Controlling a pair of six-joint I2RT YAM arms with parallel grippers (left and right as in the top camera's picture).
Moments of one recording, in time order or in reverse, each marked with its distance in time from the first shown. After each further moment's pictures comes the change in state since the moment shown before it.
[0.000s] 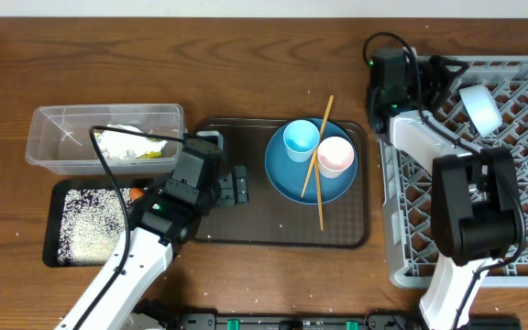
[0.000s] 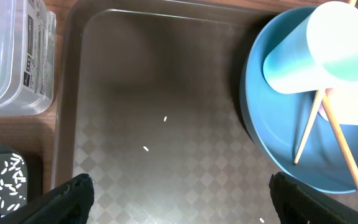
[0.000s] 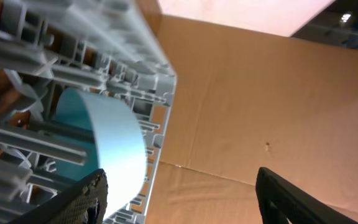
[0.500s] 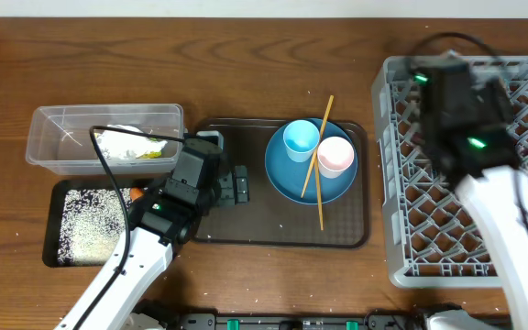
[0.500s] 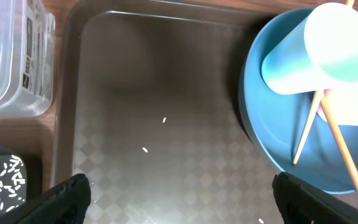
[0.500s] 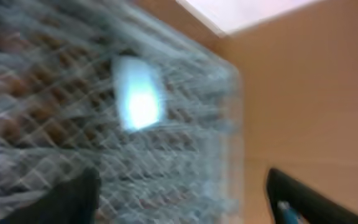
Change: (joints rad) left arm 0.000 0.000 0.000 0.007 0.003 0.000; right arm -0.023 -0.680 0.011 -0.945 -0.609 0.734
